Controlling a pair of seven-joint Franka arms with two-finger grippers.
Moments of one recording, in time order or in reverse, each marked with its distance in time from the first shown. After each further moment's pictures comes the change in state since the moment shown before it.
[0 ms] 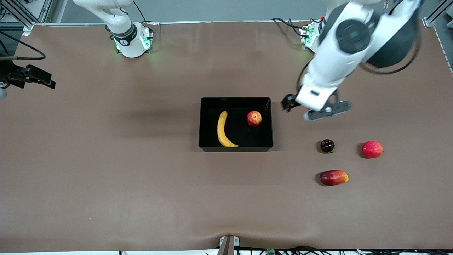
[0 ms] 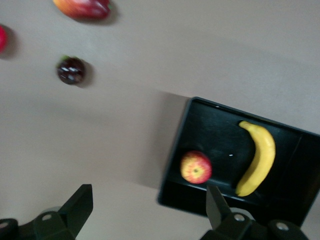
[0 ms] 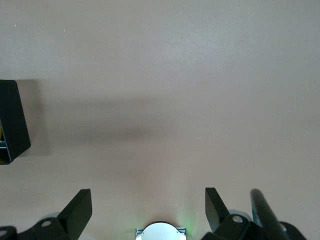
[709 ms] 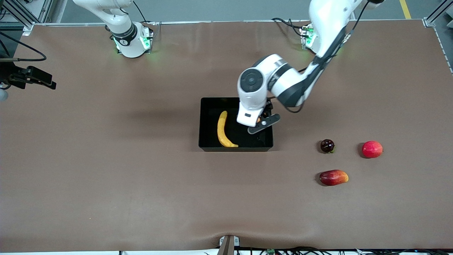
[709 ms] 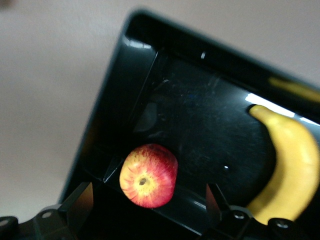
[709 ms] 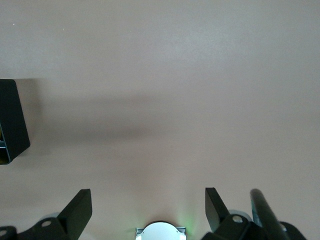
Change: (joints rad) left arm -0.247 0.364 -0.002 -0.006 0.260 0.192 -0.486; right arm 0.000 0.005 0.000 -0.001 0.000 0.000 0.000
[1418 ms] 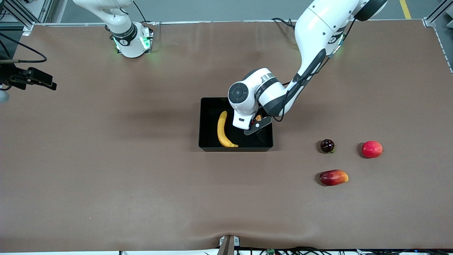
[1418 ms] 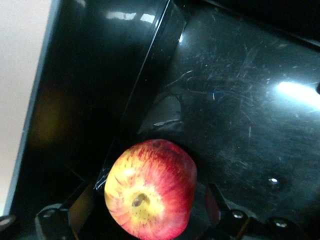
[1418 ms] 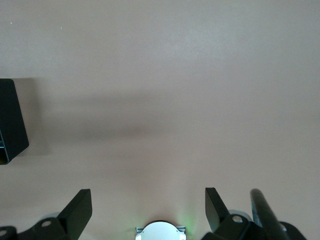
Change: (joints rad) left arm -0.019 0.109 0.000 -0.008 0.046 0.002 -0.058; right arm -0.001 0.011 -0.002 0.000 -0.001 0.000 0.000
